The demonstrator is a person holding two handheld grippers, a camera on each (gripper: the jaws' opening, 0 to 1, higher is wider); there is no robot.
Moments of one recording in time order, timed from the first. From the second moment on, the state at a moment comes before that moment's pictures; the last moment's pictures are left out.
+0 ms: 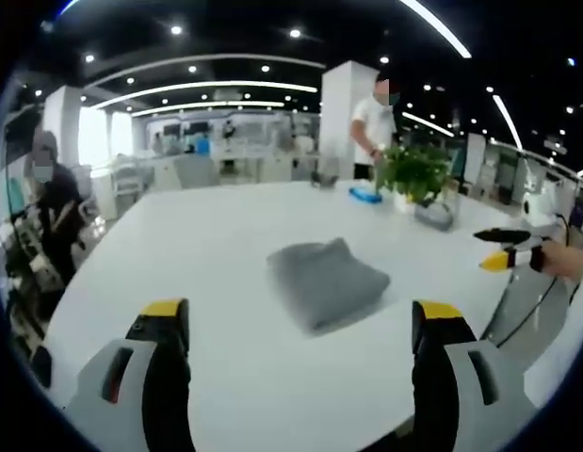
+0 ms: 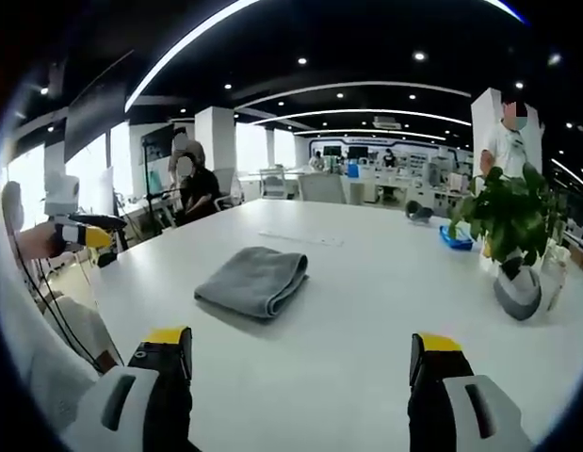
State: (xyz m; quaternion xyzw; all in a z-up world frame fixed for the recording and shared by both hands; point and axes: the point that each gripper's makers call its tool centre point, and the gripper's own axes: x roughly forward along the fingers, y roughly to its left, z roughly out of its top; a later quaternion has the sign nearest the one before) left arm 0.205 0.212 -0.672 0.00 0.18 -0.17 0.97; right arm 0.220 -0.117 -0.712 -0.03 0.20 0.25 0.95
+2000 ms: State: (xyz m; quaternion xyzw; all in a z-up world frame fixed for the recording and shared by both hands) left arm 0.278 0.108 -0.730 0.04 0.25 -0.32 0.91; right arm 0.224 -0.117 -0.734 -0.06 0.24 0.23 0.94
